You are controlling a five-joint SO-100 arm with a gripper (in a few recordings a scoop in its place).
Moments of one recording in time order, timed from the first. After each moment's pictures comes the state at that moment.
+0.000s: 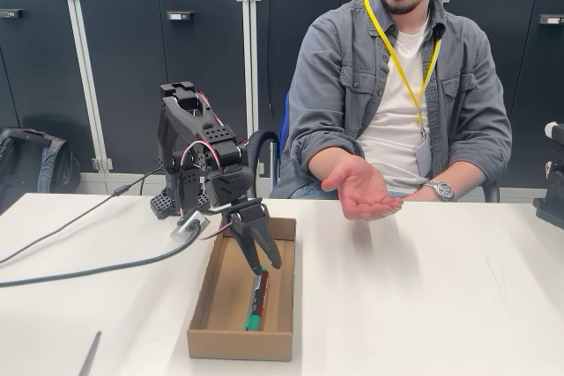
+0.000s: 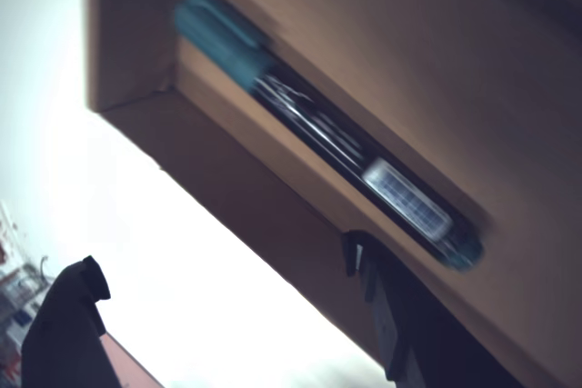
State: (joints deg) arm -37.2 88.2 103.2 46.8 9.4
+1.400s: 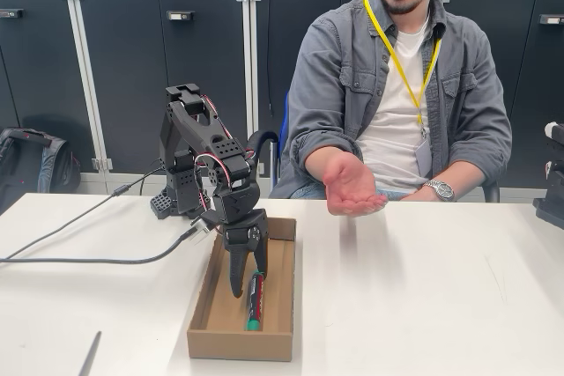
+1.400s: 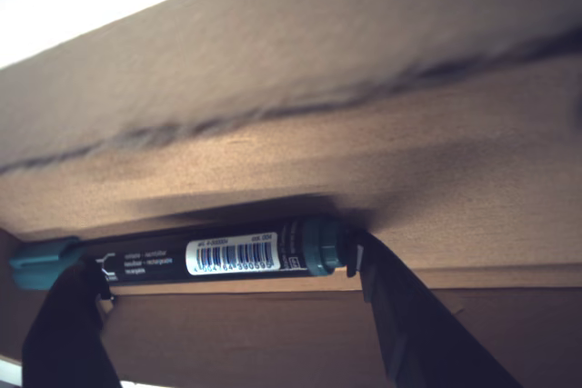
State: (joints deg) arm -37.1 81.7 107.9 44.5 56.7
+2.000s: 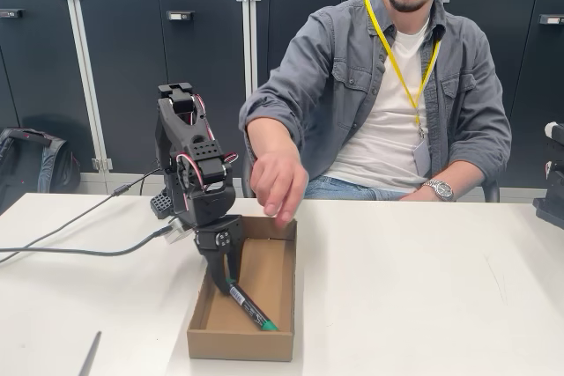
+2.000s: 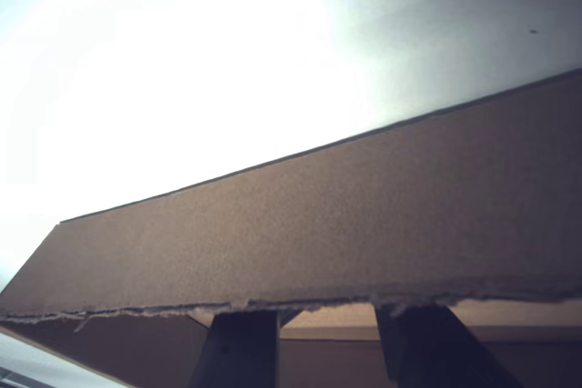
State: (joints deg) arm -29.2 85.2 112.3 42.5 54.1
